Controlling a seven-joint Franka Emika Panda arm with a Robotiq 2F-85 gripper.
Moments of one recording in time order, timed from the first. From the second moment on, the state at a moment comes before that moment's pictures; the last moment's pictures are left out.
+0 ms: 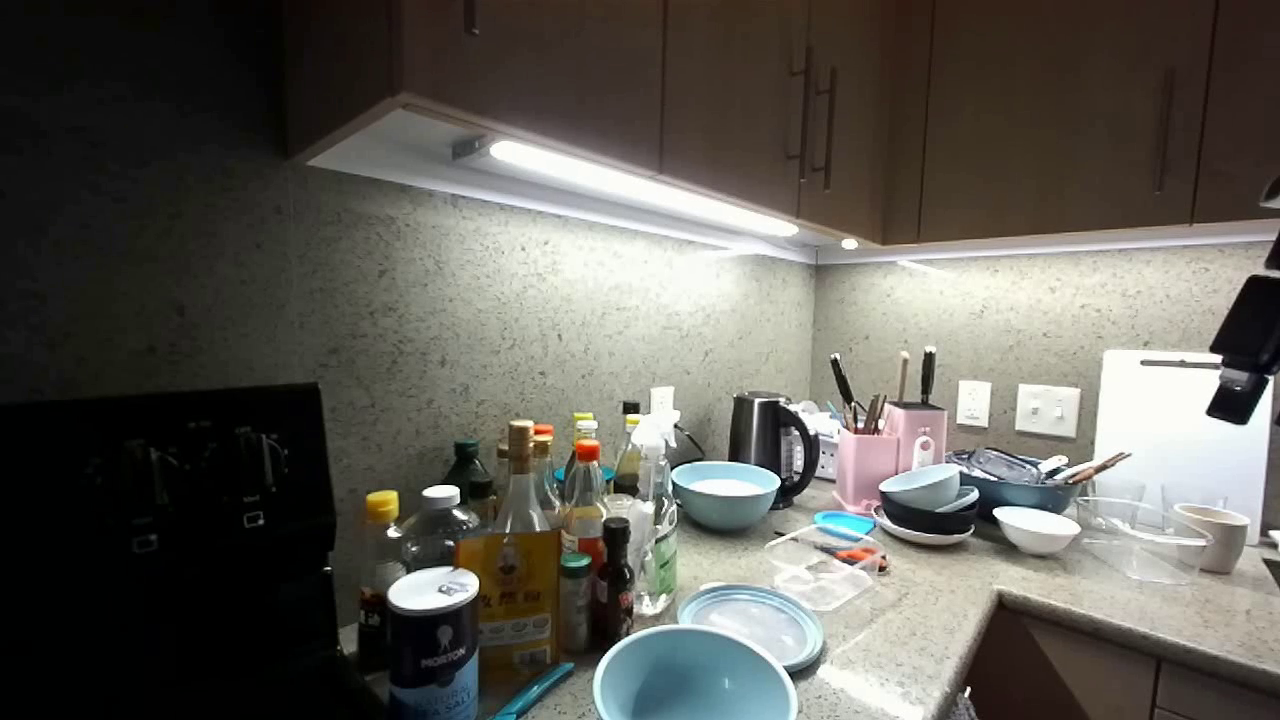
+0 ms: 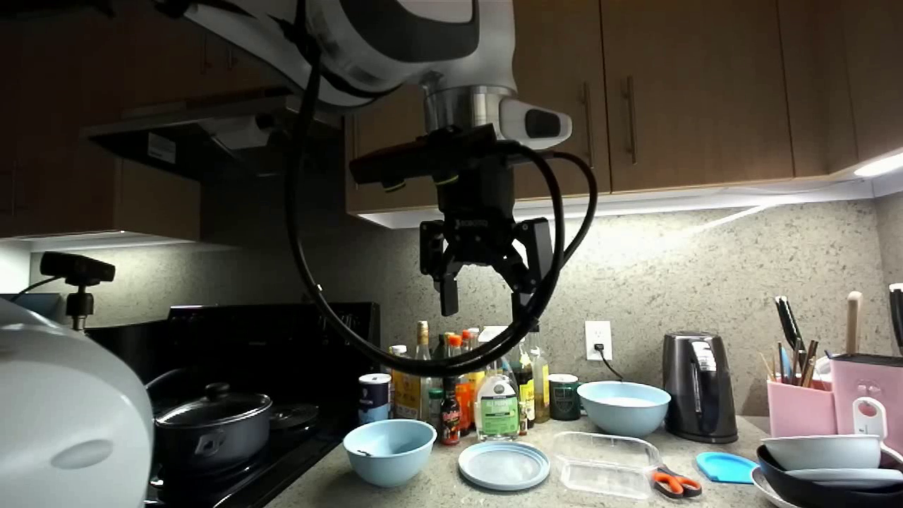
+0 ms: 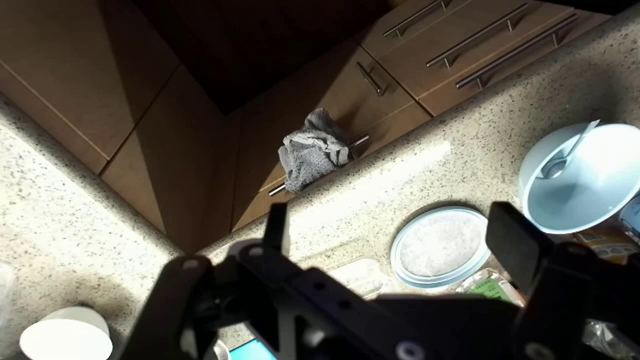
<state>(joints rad) -0.17 -0.95 -0.27 -2.64 -0.07 1.89 -0.13</state>
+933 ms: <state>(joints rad) 0.10 -0.76 -0.09 -2.65 0.01 1.88 -0.13</state>
